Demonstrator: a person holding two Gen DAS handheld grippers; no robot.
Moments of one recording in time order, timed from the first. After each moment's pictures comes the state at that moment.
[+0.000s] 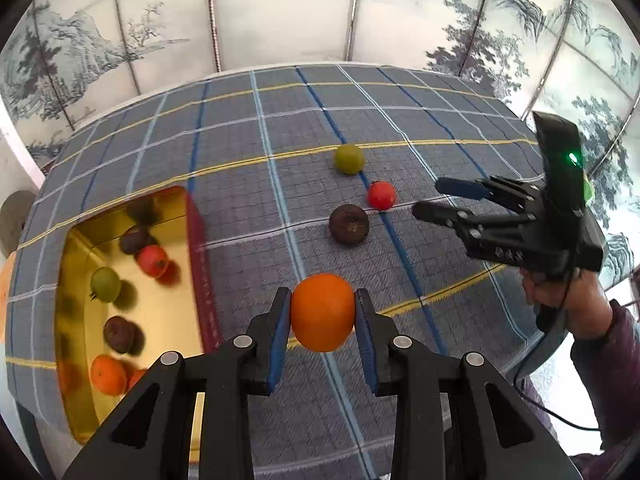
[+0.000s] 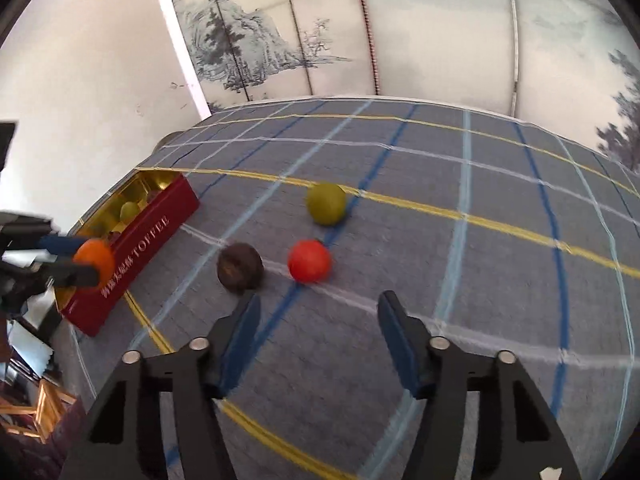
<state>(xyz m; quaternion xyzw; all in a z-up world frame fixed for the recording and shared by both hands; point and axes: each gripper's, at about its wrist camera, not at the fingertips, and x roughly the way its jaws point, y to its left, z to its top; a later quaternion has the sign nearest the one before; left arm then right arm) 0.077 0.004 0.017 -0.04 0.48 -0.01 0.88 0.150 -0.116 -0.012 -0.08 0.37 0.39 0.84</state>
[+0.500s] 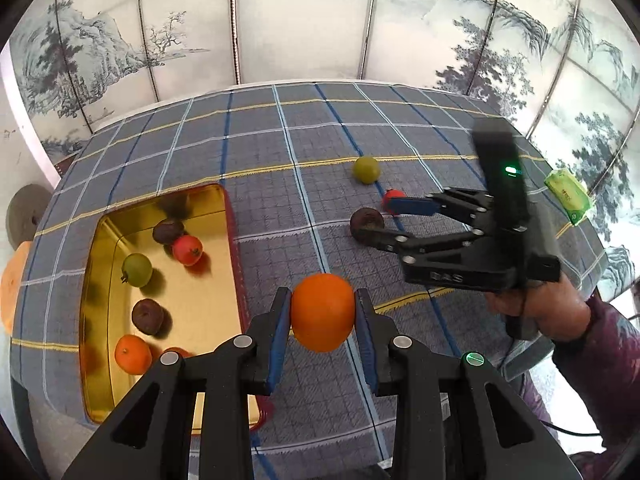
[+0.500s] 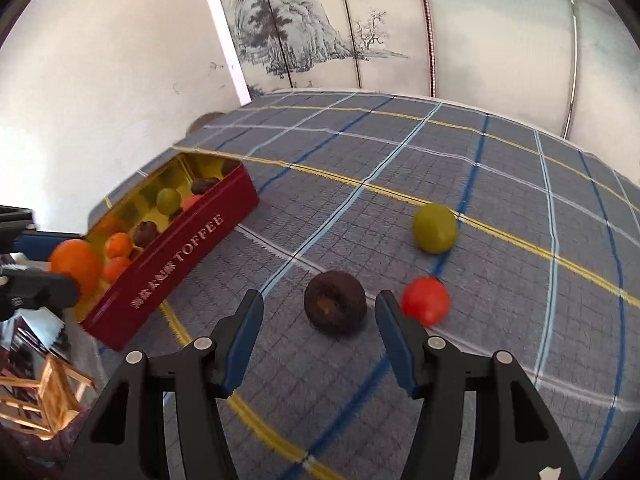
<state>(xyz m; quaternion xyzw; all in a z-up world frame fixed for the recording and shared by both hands) 0.046 0.022 0.032 -0.05 0.46 0.01 0.89 0.131 -0.040 -0.015 -0.12 0.37 0.44 0.81</state>
